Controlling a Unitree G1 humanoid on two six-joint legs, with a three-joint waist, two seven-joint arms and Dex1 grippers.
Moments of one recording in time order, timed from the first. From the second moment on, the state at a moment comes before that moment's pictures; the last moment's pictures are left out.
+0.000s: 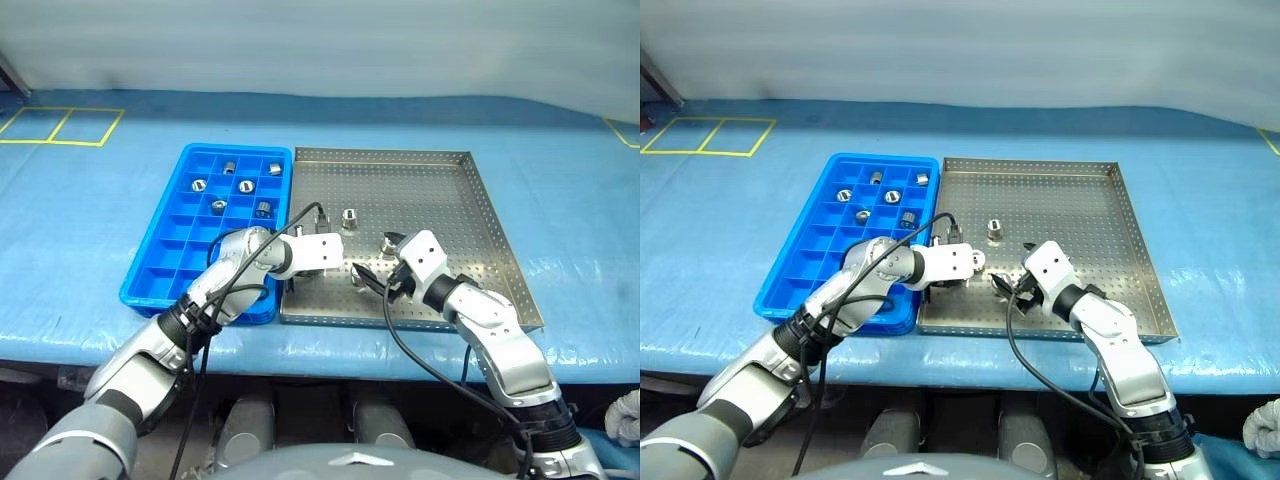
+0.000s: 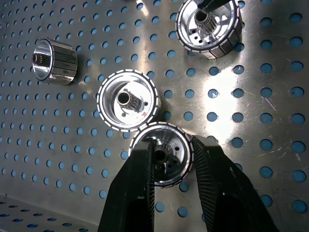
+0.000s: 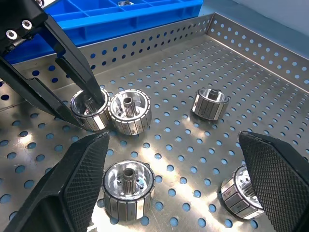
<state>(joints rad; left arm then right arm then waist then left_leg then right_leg) -0.64 0.41 -0.62 -0.04 0.34 0.62 -0.94 -0.06 -0.44 0.11 -0.32 0.10 0.37 0.53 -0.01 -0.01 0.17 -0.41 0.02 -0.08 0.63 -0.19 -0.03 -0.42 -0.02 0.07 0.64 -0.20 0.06</state>
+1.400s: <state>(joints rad) -0.44 0.42 -0.34 -0.23 0.03 0.32 -0.81 -0.18 -0.11 -0.17 -0.34 0.87 0.75 0.26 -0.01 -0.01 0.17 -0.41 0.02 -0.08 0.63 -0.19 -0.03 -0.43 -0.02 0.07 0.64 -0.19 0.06</state>
